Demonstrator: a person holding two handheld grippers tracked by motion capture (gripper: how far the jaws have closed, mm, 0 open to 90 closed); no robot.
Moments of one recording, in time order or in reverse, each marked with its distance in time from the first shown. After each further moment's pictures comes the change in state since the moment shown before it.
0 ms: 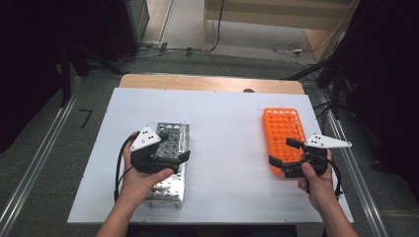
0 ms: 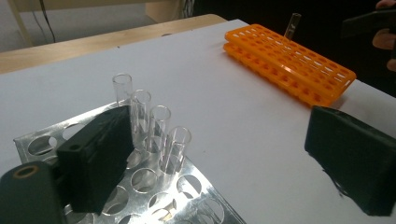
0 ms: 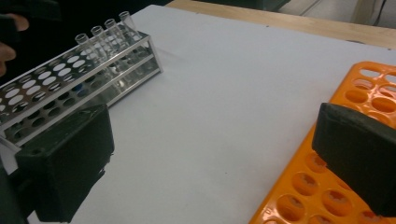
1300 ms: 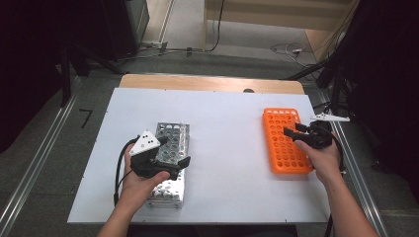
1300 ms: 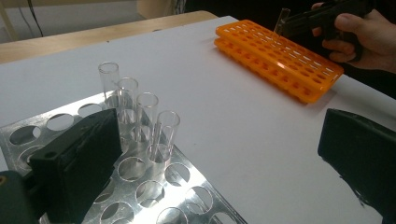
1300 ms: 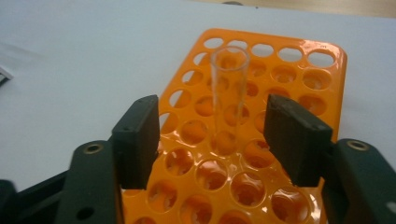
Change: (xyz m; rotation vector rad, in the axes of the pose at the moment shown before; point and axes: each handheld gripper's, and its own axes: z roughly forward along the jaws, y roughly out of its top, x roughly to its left) left arm -0.003 -0.008 0.000 0.001 -0.024 0.006; right arm -0.104 0.004 0.034 0.114 -0.270 0.160
